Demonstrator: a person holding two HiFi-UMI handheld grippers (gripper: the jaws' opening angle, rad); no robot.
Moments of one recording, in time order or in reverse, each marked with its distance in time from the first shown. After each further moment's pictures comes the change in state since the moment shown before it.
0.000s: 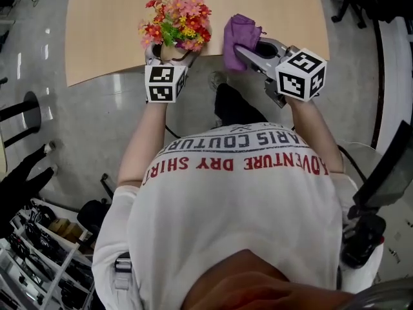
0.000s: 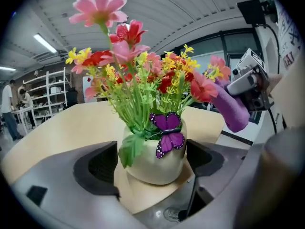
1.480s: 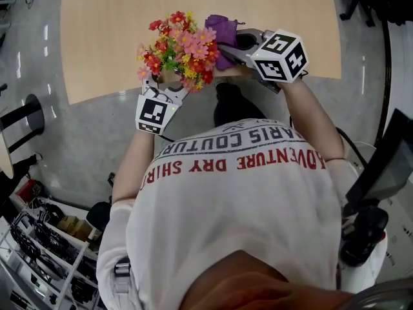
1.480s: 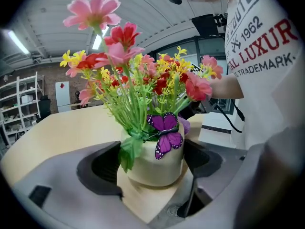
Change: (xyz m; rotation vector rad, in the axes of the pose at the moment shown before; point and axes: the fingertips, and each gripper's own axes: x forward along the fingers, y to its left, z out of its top) left arm -0.019 0.000 0.008 0.172 -0.068 -0.262; right arm 0.102 -0.042 0.010 -0.068 0.208 0.114
